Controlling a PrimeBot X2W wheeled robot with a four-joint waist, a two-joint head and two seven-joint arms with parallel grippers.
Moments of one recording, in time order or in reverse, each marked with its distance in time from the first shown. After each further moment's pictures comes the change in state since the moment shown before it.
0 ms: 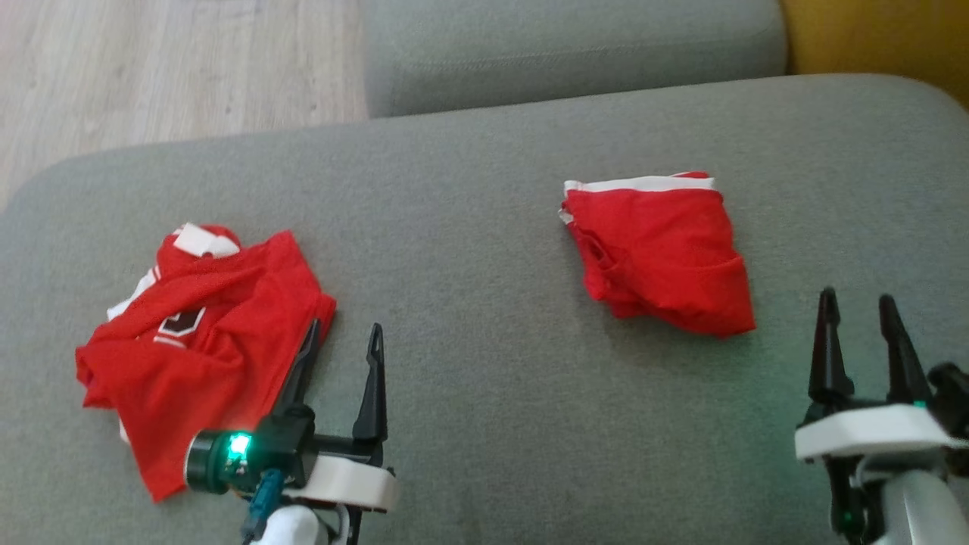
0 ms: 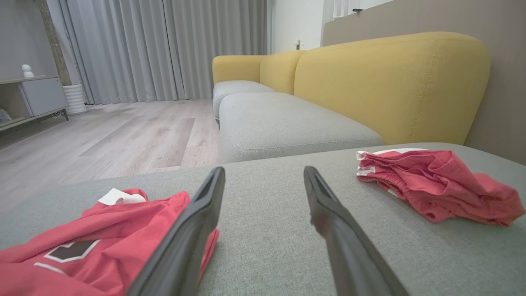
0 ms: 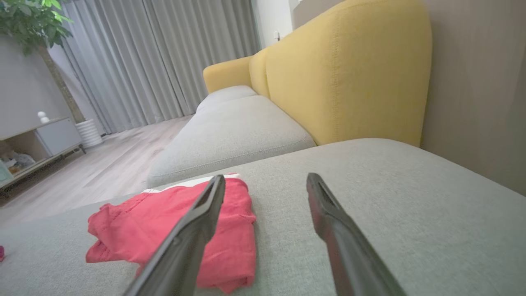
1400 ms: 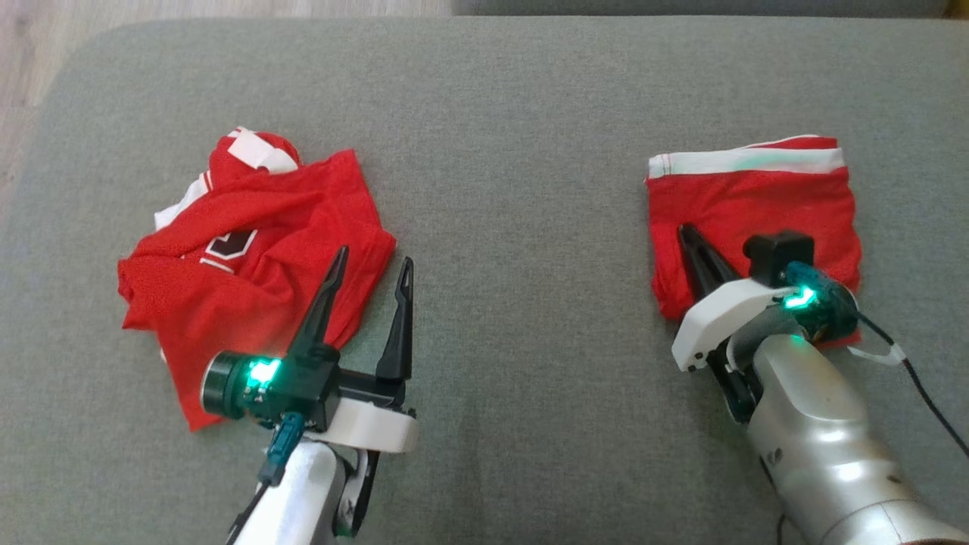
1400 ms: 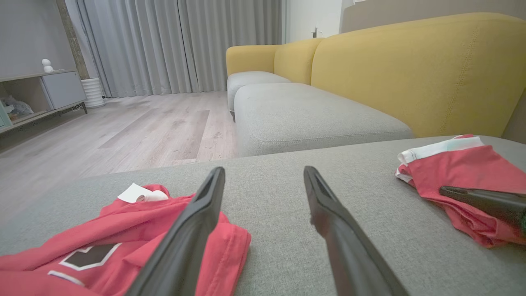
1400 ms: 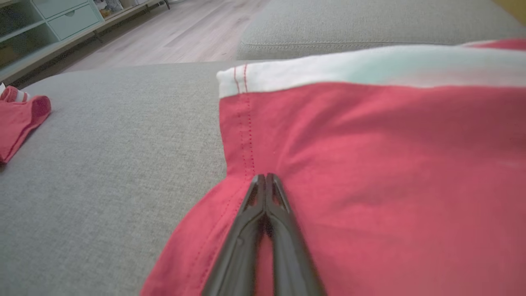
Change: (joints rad) left arm -0.140 -0.028 -0.018 0.002 0.060 -0.043 0.000; right arm -0.571 -0.017 0.370 0.775 -0.036 0.000 -0.020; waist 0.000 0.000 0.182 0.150
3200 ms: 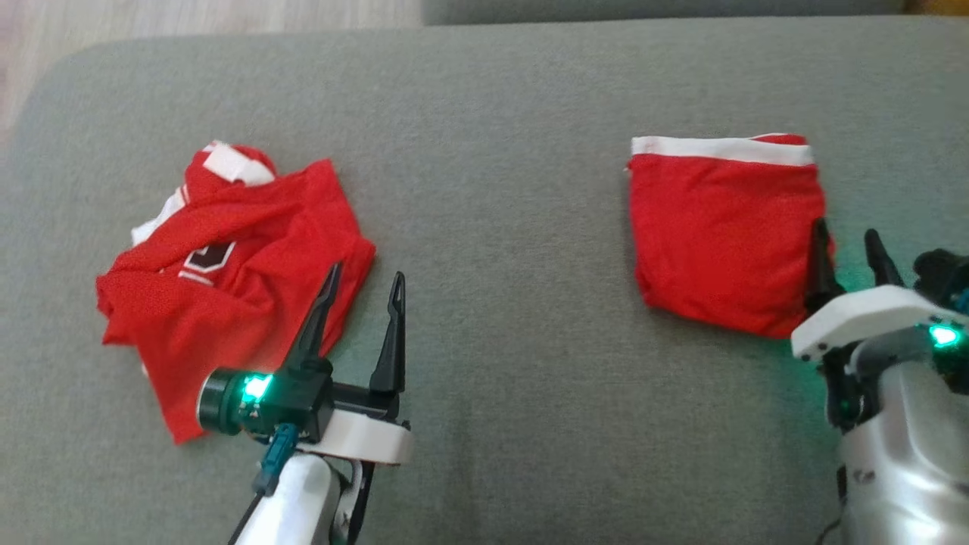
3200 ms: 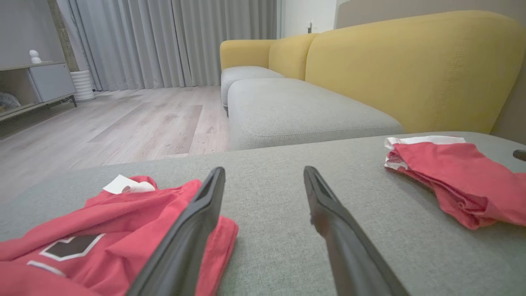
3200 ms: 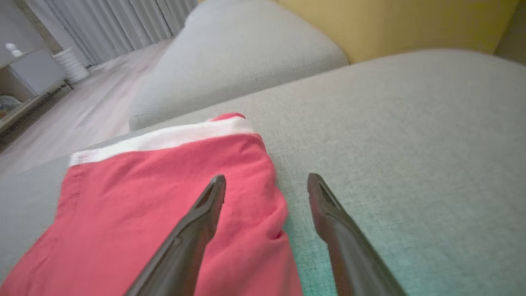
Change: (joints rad) left arm 0.039 -0.018 0.045 0.008 0.018 -0.026 0.000; right arm 0.222 0.015 -0.473 -0.427 -0.018 0.000 0.185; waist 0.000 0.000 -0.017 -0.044
